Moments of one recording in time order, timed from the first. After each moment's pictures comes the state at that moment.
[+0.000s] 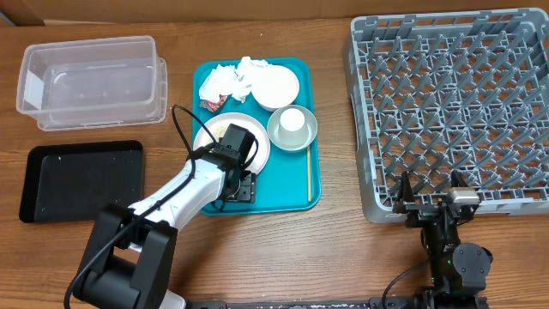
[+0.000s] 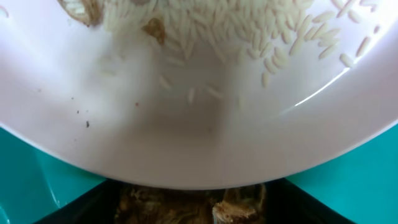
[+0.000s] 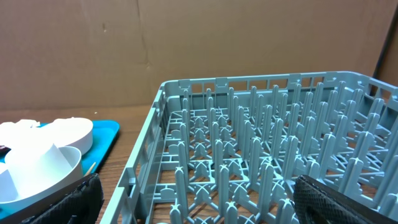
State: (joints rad) left arm -0.41 1.69 0.91 -0.67 -0.08 -0.38; right arm -0.04 0.01 0.02 -0.03 -0.06 0.05
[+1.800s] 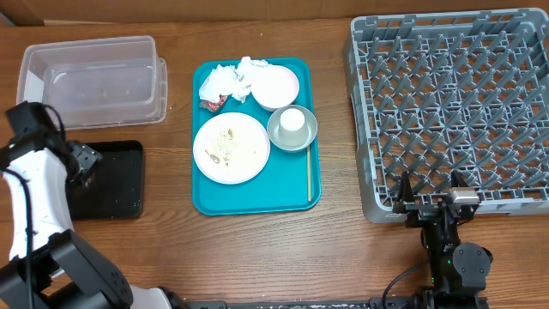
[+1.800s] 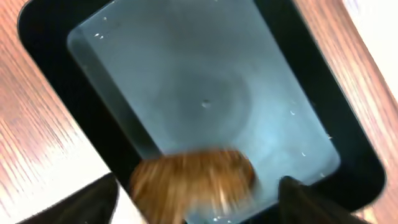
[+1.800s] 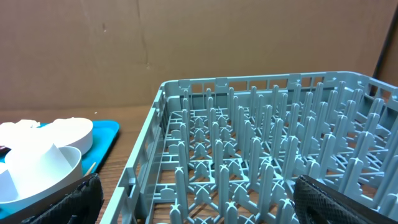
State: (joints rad) left arm 0.56 1.63 1.23 -0.89 -0.17 -0.51; right arm -0.04 0.01 0.02 -0.03 -0.06 0.05
